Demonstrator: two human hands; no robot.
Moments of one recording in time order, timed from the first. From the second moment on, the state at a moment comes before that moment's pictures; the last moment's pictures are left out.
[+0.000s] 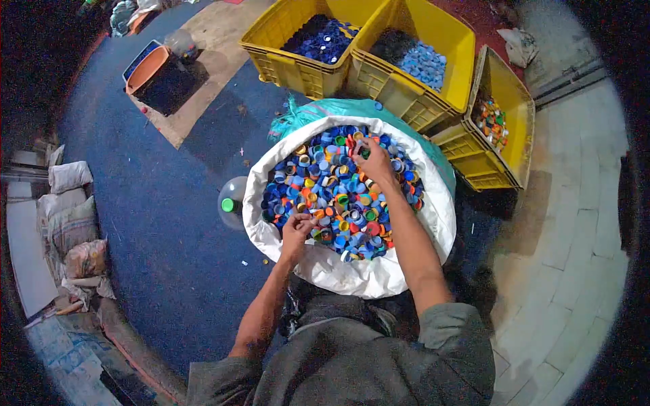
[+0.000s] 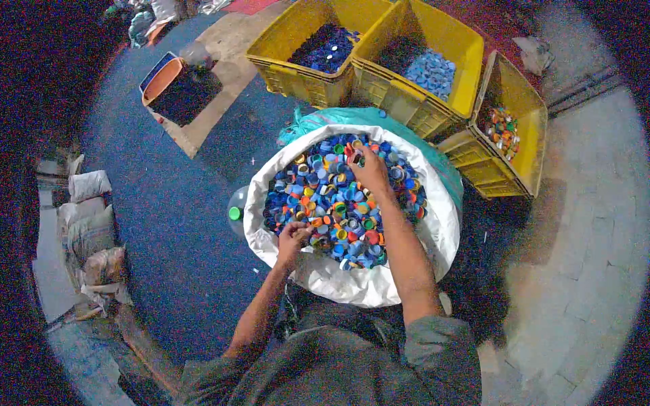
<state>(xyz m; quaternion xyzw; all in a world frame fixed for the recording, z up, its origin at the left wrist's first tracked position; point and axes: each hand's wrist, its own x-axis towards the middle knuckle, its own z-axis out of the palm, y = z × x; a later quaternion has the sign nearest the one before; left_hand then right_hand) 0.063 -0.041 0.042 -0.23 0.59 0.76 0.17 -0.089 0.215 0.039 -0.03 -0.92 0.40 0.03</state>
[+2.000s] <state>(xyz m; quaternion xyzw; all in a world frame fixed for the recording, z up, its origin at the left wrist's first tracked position) -0.113 0.343 0.292 0.05 0.13 0.85 0.51 0.030 0.445 0.287 -0.18 -0.08 0.86 0.48</state>
